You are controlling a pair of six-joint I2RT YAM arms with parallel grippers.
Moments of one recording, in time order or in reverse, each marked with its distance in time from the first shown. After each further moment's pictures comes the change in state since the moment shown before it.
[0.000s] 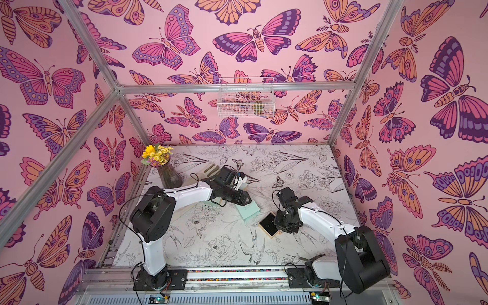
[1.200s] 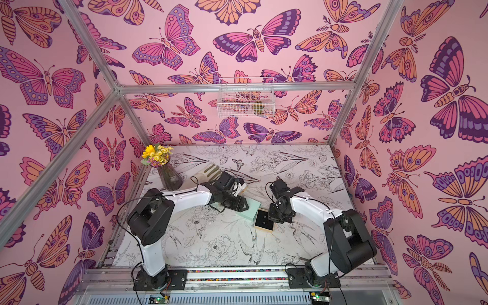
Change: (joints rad) left arm -0.025 -0.039 -0.059 -0.038 -0.024 -0.010; right arm 0.037 0.157 0.159 -0.001 0.006 -0.063
